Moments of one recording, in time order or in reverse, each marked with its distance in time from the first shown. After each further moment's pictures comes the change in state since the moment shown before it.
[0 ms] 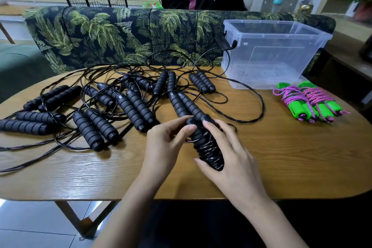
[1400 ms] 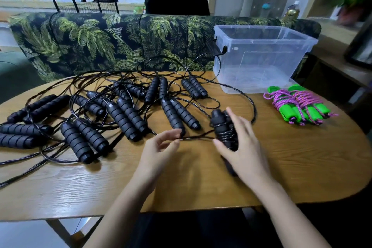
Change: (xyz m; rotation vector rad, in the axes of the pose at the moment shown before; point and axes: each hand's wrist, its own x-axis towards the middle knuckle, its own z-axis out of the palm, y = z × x) left_hand 0.011 -0.028 0.001 -0.067 -0.076 -0.334; right_hand 0.032 0.061 -0.003 0.041 0.036 0.255
